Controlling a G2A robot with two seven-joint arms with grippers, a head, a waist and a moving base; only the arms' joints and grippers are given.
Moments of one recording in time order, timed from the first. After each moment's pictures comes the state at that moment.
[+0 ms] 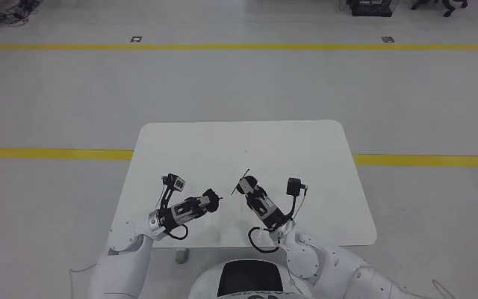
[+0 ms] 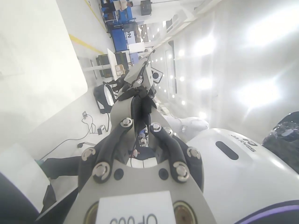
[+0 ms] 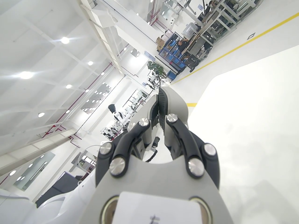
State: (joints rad) left arm 1.70 -1.34 -1.58 -1.54 -0.41 -0.34 -1.24; right arm -1.35 -1.04 0.48 -1.63 -0.24 -0.34 -0.56
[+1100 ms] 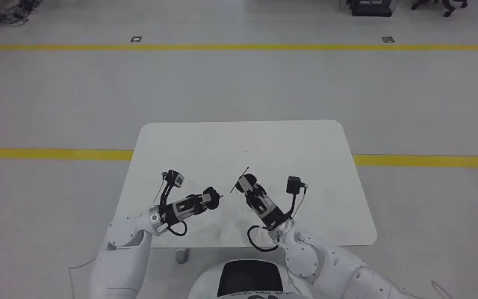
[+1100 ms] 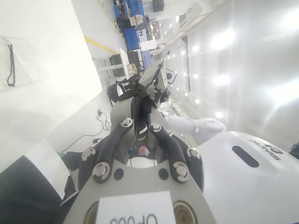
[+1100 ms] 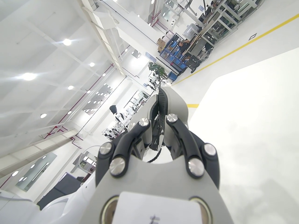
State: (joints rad) left arm 1.67 -1.36 -1.62 -1.54 -0.29 -0.34 -1.26; right arm -1.36 -1.06 0.52 -1.64 -0.23 -0.34 -0.54
